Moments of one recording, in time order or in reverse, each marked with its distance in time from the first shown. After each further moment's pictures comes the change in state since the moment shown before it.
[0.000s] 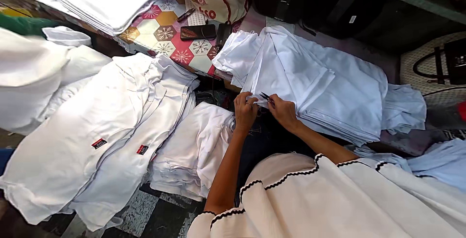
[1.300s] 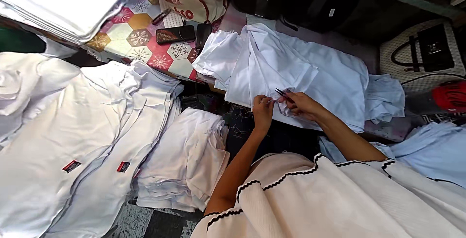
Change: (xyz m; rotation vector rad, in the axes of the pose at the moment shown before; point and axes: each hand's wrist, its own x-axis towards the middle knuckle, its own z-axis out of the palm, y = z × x) left_hand 0.004 0.086 0.086 -0.337 -0.006 -0.272; right_hand 0.011 0.060 -0.107 0.924 -0.569 0.850
